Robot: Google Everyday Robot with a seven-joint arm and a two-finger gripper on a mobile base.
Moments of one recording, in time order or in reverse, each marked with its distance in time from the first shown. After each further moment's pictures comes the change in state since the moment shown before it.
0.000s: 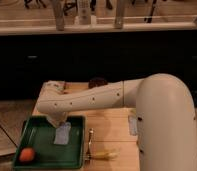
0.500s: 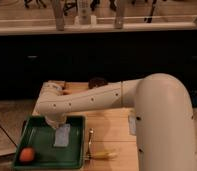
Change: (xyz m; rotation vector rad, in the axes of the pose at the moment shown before) arm -0.006 -0.008 0.004 0.011 -0.022 -0.033
